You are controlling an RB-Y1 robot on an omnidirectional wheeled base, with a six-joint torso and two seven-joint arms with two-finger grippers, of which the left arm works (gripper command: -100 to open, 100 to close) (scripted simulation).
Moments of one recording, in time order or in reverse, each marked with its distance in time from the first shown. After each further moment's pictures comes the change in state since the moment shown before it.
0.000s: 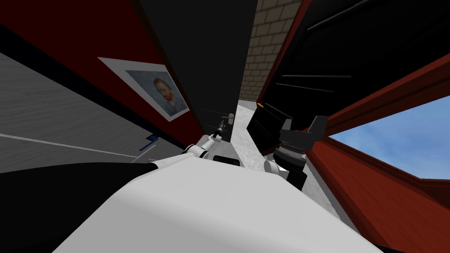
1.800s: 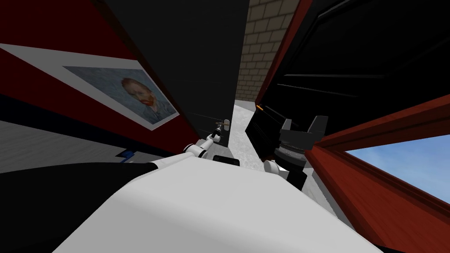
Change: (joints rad) arm -0.002 0.028 0.017 0.016 0.007 -0.003 -0.003
